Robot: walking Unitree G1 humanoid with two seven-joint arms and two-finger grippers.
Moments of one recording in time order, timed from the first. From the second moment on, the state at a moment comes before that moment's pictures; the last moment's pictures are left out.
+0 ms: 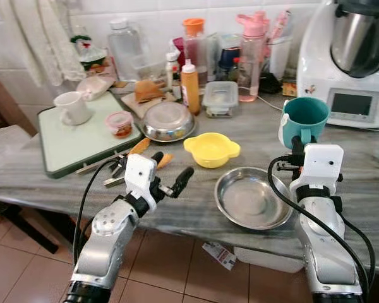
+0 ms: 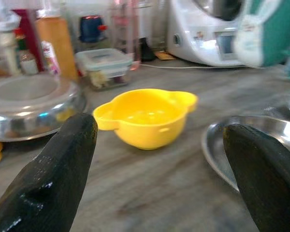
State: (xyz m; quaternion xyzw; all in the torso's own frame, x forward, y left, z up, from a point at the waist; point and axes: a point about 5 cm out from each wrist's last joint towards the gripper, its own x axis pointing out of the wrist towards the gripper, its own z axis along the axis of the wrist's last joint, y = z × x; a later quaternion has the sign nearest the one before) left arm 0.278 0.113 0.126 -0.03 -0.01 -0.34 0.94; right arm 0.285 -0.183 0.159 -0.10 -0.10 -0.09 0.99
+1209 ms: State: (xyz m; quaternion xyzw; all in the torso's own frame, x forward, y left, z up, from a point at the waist) left arm 0.246 0.099 0.140 -0.06 0.06 -0.53 0.85; right arm 0.321 -0.180 0.139 -0.03 -0.01 0.00 1.00
